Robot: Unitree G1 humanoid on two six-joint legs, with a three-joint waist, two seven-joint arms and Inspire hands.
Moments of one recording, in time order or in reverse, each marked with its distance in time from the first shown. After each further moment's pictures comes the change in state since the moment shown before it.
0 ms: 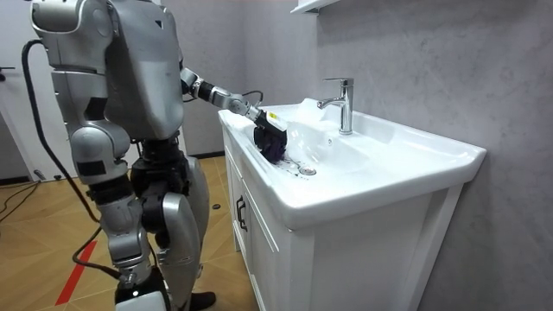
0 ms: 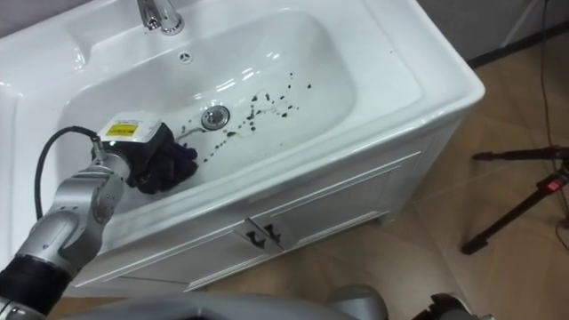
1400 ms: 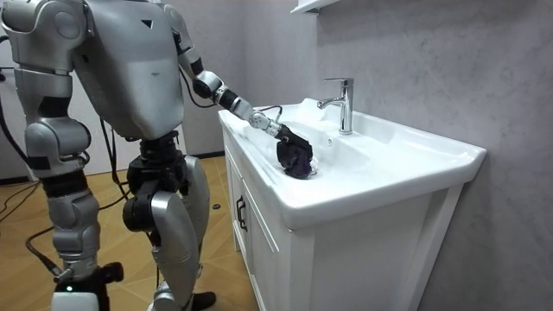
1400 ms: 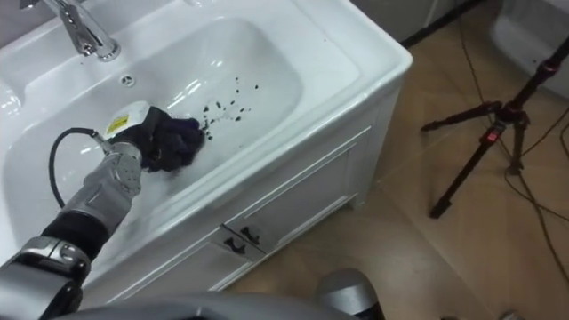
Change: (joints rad) left arm -0.330 -0.197 0.030 0.612 -0.545 0.019 0.372; right arm 0.141 0.007 -0.031 -0.092 0.071 0.055 -0.036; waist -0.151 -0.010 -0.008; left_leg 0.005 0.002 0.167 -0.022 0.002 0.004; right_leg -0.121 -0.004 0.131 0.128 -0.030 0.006
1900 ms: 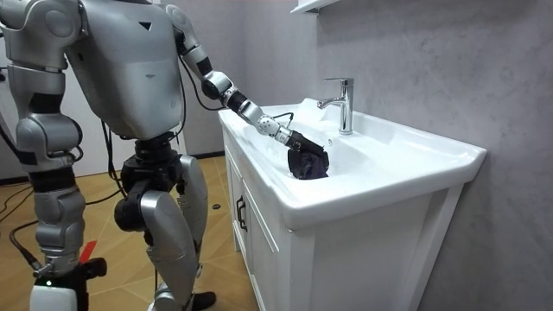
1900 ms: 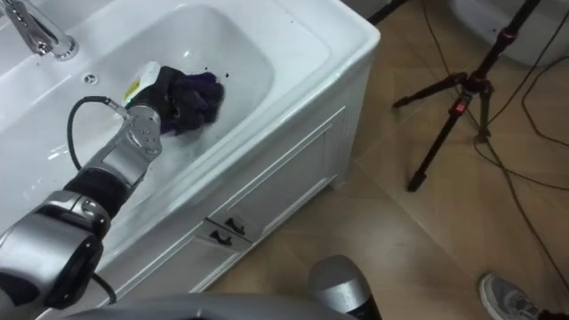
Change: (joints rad) left arm -0.180 -0.047 -0.033 0.130 -0.138 -0.050 0.091; right arm -0.056 0.009 0.024 0.017 -0.040 0.020 0.016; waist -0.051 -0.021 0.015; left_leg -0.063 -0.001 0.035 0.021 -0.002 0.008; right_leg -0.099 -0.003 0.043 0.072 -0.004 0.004
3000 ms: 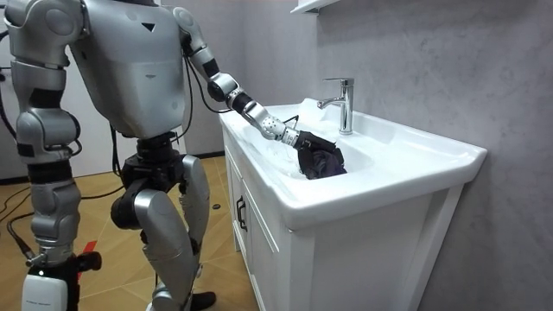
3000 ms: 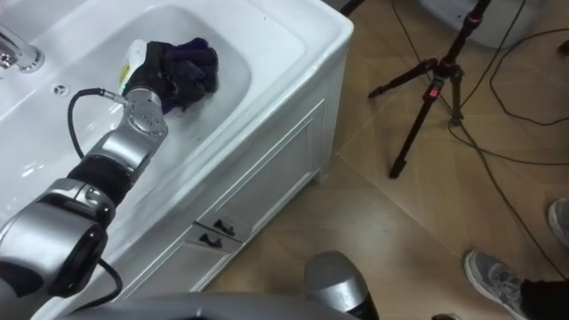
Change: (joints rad) left arm -0.055 0.010 0.025 -0.042 -0.199 -0.003 0.145; right arm 0.035 0.007 0.066 -0.027 0.004 0.000 -0.008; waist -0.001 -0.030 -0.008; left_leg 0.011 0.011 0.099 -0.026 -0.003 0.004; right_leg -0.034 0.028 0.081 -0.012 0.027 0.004
